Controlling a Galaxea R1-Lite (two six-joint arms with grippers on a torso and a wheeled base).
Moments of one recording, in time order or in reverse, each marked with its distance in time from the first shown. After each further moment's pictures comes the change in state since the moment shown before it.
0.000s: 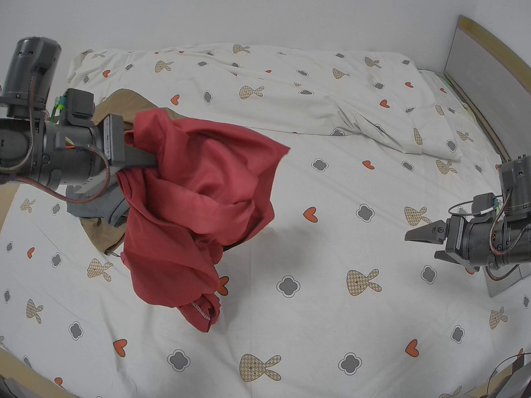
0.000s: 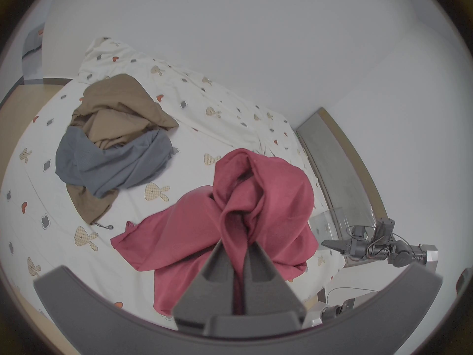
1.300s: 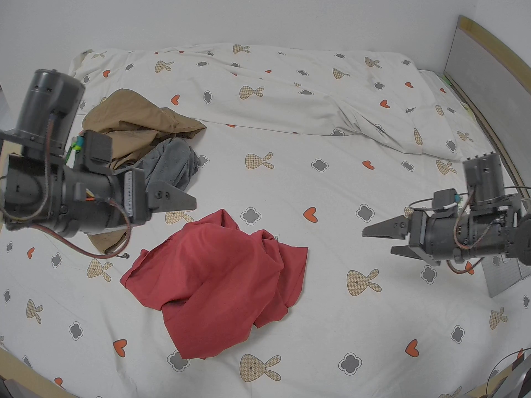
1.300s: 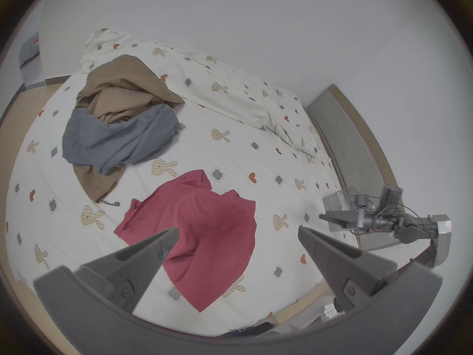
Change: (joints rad) left arm -0.123 -0.012 0.142 0.001 0.135 -0.018; right arm 0.055 0.182 -0.037 -0.194 0.187 0.001
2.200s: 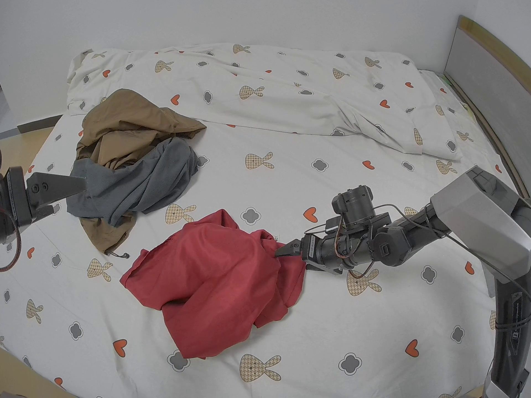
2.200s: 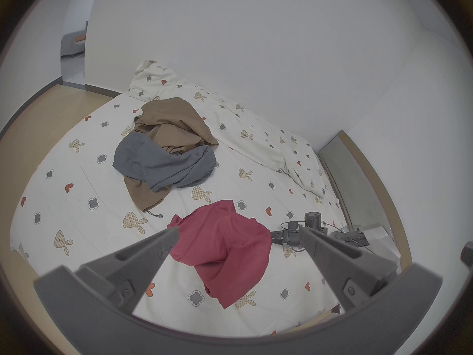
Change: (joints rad) left arm 0.231 -0.381 0.172 -0.005 -0.004 -0.006; right arm 0.117 0.743 -0.518 -0.090 0.041 0.029
